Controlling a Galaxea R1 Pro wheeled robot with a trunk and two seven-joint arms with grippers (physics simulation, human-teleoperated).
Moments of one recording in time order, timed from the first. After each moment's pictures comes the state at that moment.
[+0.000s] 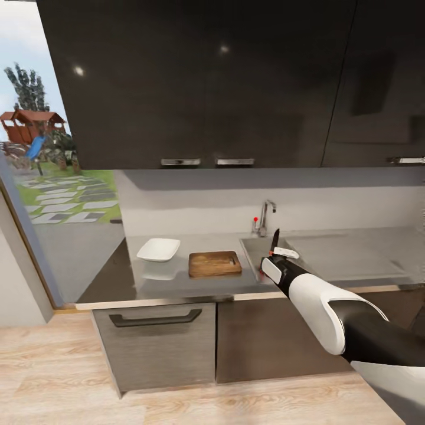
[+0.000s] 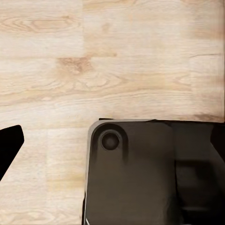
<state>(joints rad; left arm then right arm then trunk) 0.39 -0.02 0.08 -0.60 -0.01 -0.39 -0.03 -1.22 0.10 -0.03 -0.07 -0.23 0.23 -0.45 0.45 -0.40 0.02</state>
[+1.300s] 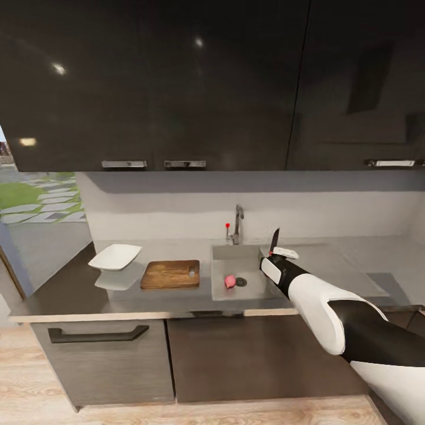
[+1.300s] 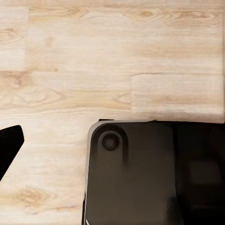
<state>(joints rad) 0.39 -0.02 0.08 -0.61 -0.01 -0.39 -0.03 -1.22 0.10 -0.03 -0.07 -0.23 0.23 -0.45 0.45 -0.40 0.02</state>
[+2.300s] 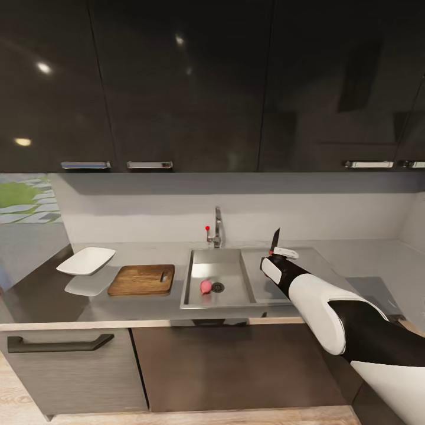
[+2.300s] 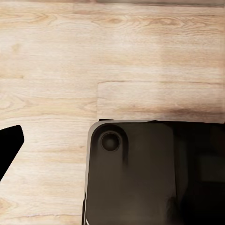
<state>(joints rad) 0.39 -0.02 0.08 -0.61 -0.01 -0.39 -0.03 -1.22 0.10 -0.03 -0.07 -0.23 0.23 -0.45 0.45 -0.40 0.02</state>
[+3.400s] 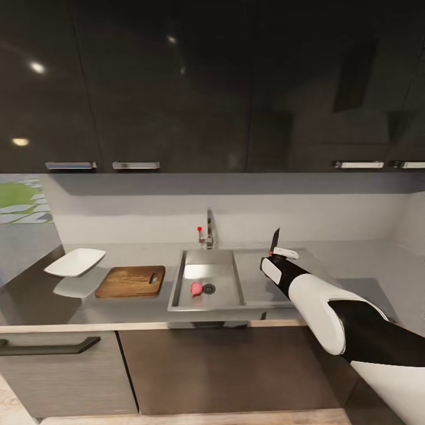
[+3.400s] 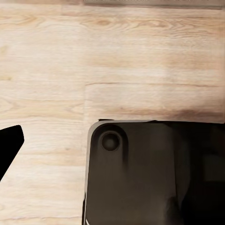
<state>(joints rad) 0.39 -0.02 0.08 -0.61 -0.01 -0.39 -0.03 -1.22 0.10 -0.03 -0.07 -0.23 0.24 -0.45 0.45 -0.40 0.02</state>
